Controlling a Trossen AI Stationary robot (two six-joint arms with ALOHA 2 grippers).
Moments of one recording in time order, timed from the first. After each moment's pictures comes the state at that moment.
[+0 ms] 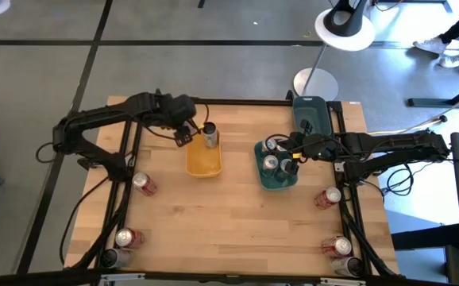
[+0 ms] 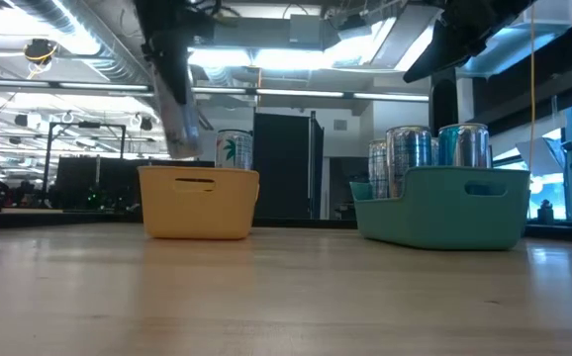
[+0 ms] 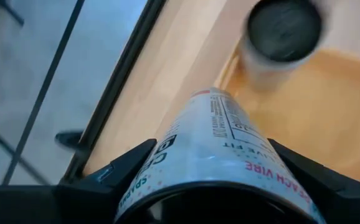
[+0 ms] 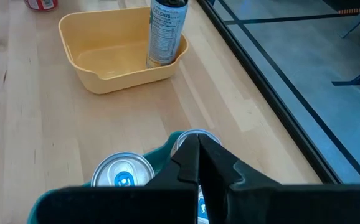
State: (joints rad) left arm 0.32 1.37 1.37 -1.18 -0.39 -0.07; right arm 0.06 1.00 0.88 -0.52 0.43 0.10
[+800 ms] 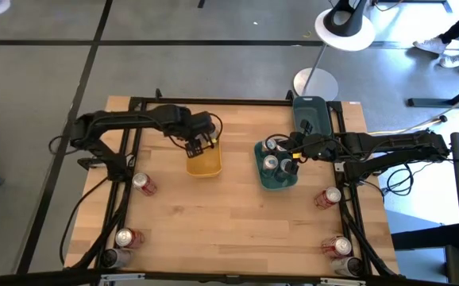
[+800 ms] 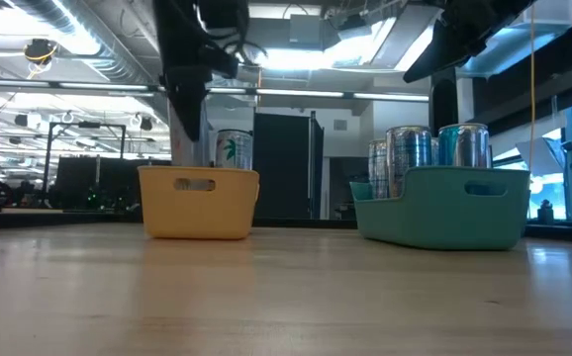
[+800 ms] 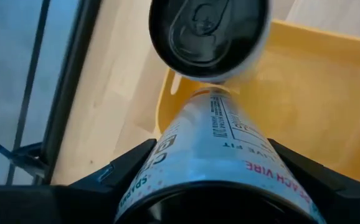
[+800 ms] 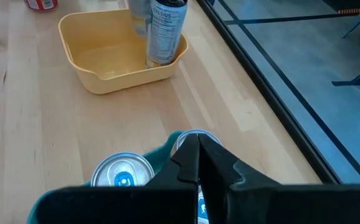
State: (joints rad) left arm 0.25 1.56 1.32 -1.10 -0.37 -0.09; right arm 0.06 1.00 0.88 -0.52 0.43 0.10
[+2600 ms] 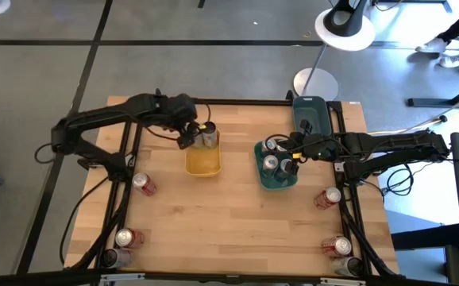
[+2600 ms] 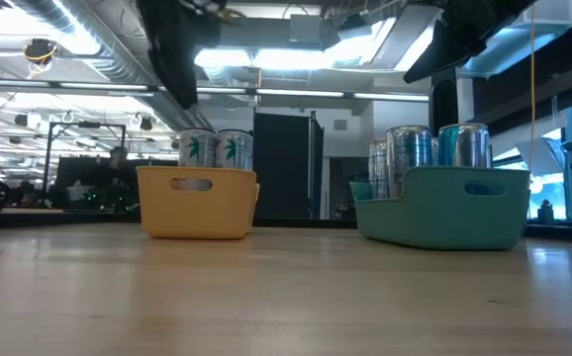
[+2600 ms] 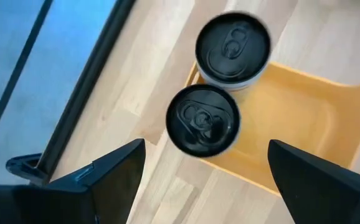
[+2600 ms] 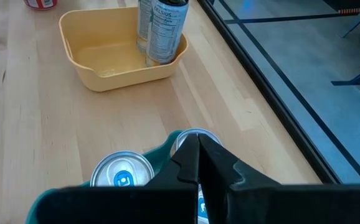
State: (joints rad) left arm 0.33 1.36 1.32 -1.08 -0.26 -0.05; right arm 0.06 1.00 0.88 -0.52 0.43 0.10
